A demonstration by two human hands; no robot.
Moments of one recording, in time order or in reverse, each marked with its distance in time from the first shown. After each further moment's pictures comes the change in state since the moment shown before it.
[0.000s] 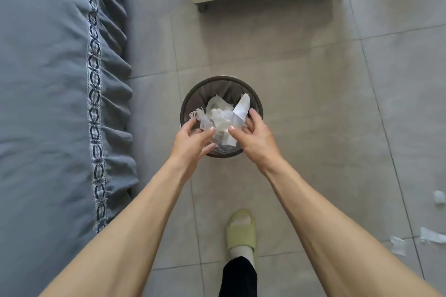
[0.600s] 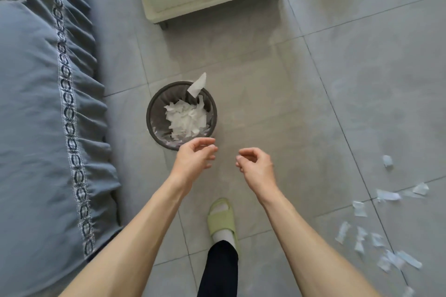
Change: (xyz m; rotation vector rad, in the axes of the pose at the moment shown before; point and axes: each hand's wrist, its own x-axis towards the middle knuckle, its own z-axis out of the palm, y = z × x) left_hand -0.110 -0.022 0.082 0.406 -0.103 0.059; right_hand -0.099 0.063 -0.084 0.036 0.305 0.159
